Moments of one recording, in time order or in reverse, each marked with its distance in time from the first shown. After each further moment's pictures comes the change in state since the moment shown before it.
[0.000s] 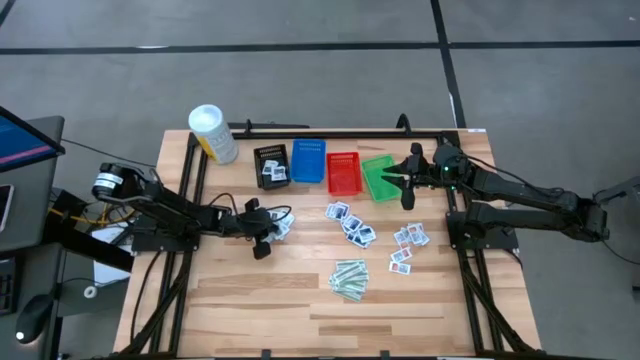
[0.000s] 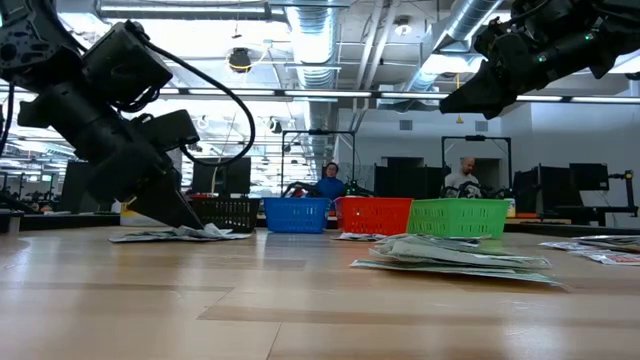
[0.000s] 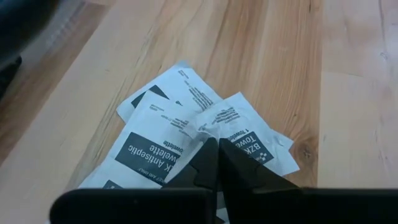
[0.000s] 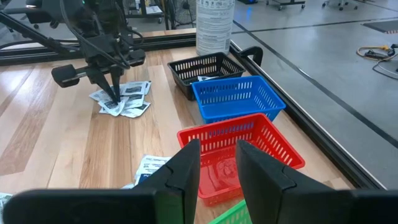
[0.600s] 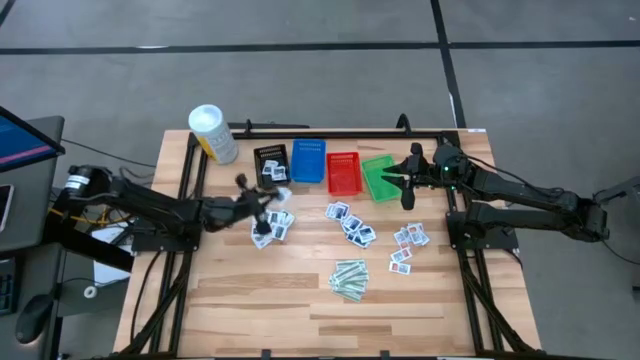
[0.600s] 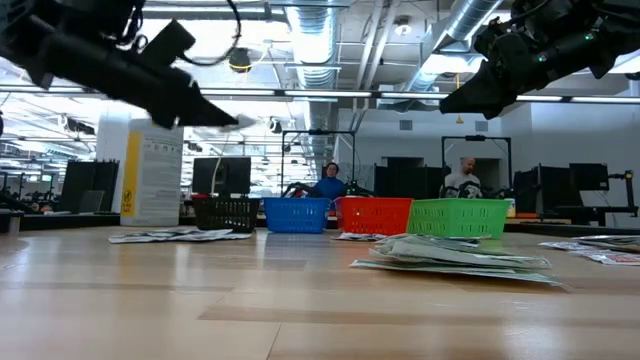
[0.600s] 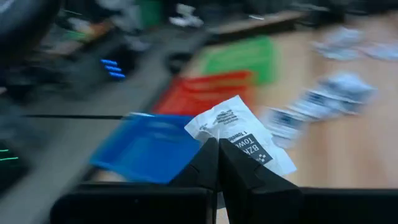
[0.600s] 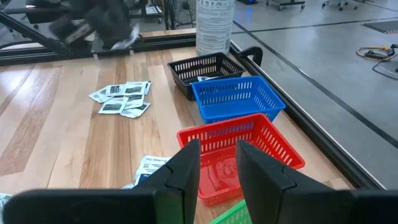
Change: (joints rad) left arm 0.022 -0.344 0.000 0.186 -0.361 0.459; right arm 0.000 0.000 0.000 0.001 0.000 0.000
